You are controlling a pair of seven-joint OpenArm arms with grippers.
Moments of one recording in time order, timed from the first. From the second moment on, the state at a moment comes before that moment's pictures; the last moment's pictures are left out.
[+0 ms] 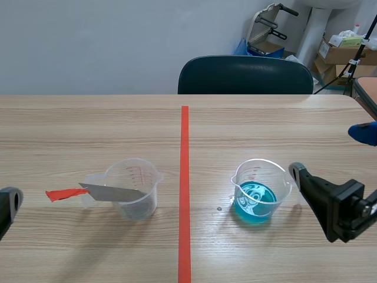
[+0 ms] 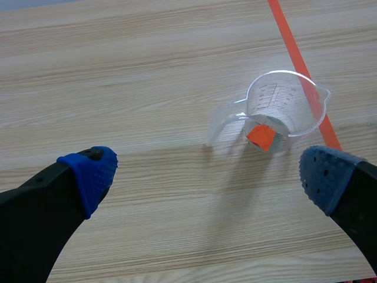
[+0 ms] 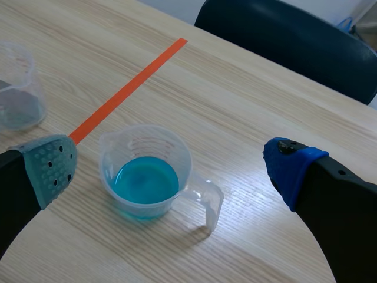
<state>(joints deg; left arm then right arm) 74.2 -24.6 -15.9 140.1 -21.6 5.5 3.4 -42.5 30.3 13.4 114.1 14.5 23.8 7.8</state>
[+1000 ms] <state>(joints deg) 73.7 -24.8 -15.9 140.0 -21.5 -1.2 1.2 -10.8 29.9 -30.3 107.3 -3.9 24.4 6.9</state>
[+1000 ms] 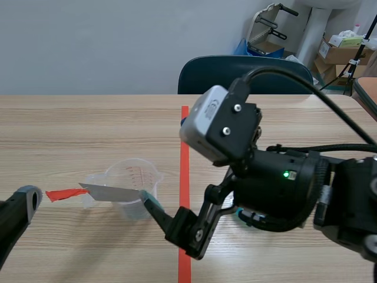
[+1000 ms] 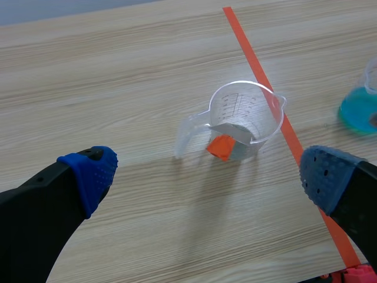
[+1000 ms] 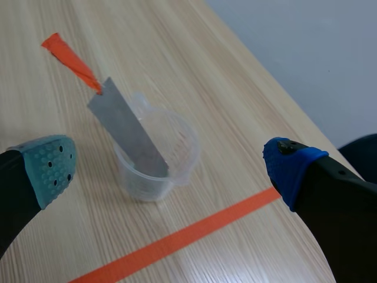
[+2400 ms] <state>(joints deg) 73.6 -24.8 -15.7 140.0 -20.0 -5.0 0.4 9.2 10.0 -52.7 83.3 -12.6 14.8 7.0</state>
